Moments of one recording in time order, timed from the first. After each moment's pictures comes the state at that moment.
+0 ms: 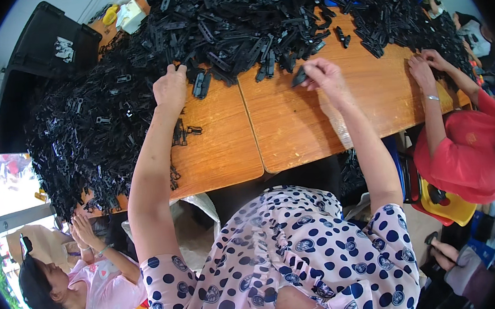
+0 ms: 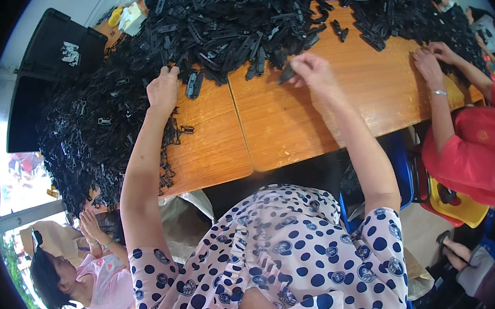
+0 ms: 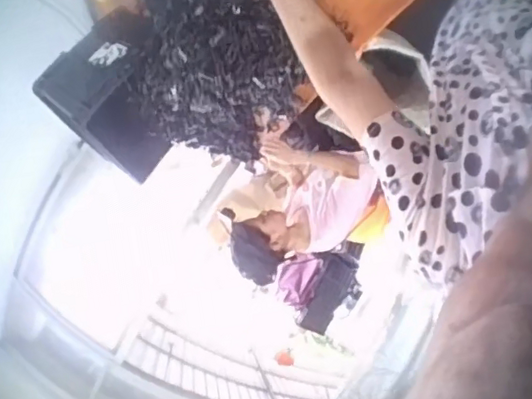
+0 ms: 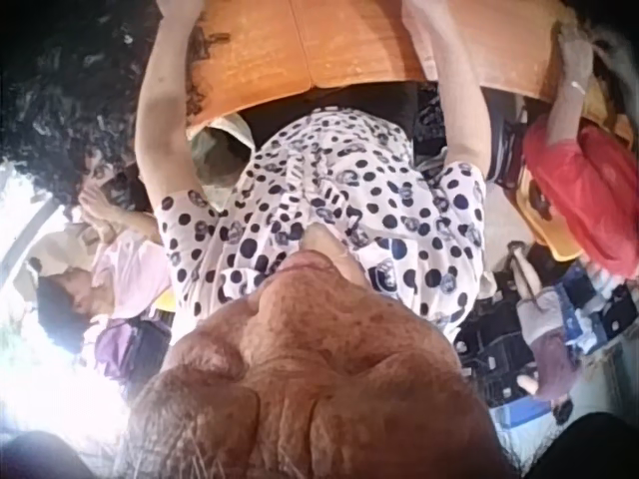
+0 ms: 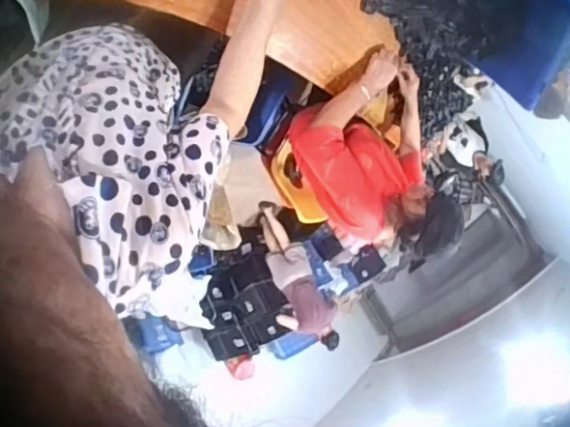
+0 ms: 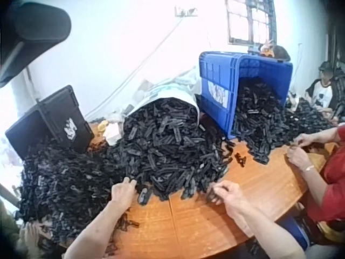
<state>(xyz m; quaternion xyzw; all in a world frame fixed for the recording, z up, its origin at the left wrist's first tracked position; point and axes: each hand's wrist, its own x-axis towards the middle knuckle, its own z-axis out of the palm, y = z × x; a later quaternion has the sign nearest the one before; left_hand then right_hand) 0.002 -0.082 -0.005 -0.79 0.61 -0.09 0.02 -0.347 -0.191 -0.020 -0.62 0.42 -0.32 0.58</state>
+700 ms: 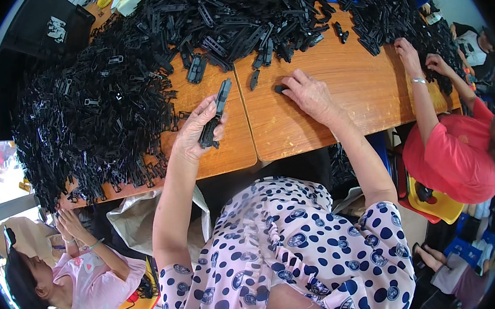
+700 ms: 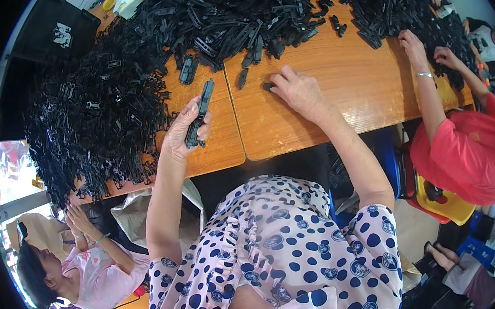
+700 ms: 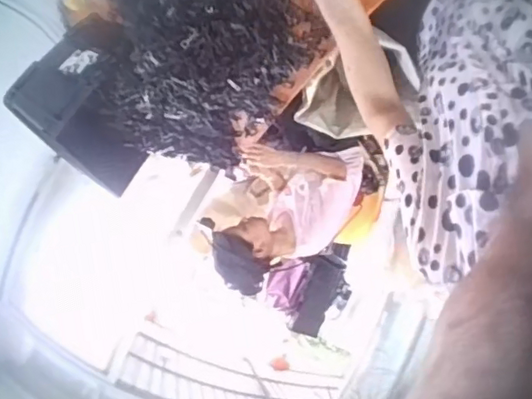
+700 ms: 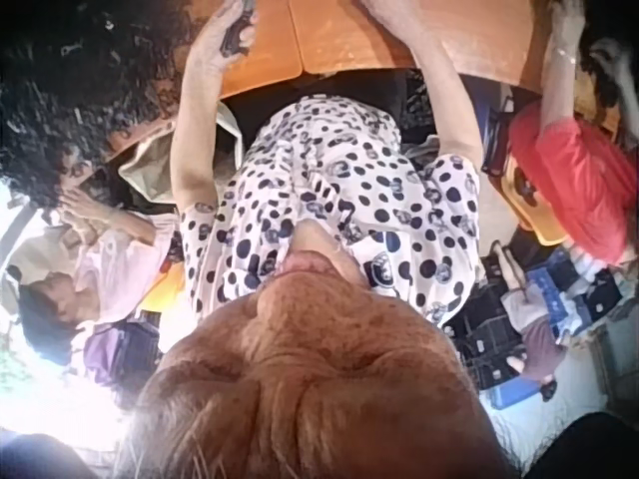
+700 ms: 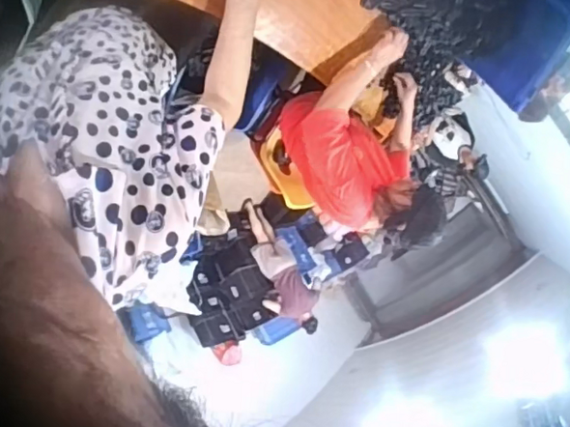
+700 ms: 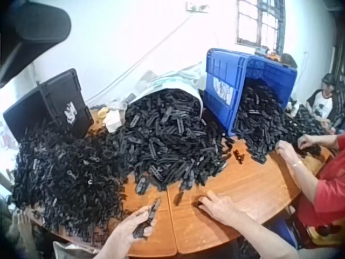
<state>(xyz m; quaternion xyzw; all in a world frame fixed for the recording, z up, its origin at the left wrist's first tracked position) -0.085 0.021 -0.016 -0.33 0.08 0.73 -0.59 -0.337 -0.143 -0.022 -0.95 0.26 -0.17 0.05</state>
